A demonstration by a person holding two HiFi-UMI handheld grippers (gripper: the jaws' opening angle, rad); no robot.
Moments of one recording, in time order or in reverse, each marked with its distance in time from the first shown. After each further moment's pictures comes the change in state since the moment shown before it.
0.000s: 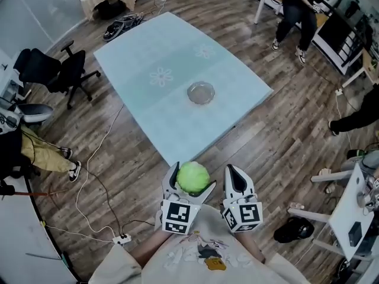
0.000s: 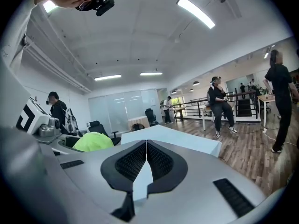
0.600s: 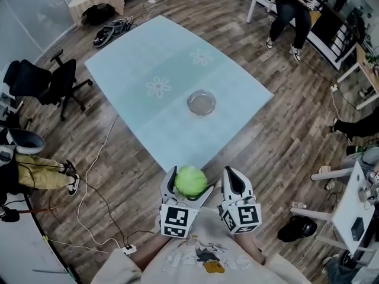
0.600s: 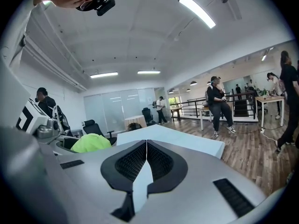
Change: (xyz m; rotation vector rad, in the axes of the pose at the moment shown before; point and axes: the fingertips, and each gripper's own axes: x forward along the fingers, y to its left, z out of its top) left arm 0.037 0.070 0.001 -0.008 0.014 -0.045; right arm 0.077 0.009 0.003 -0.001 0.005 -0.044
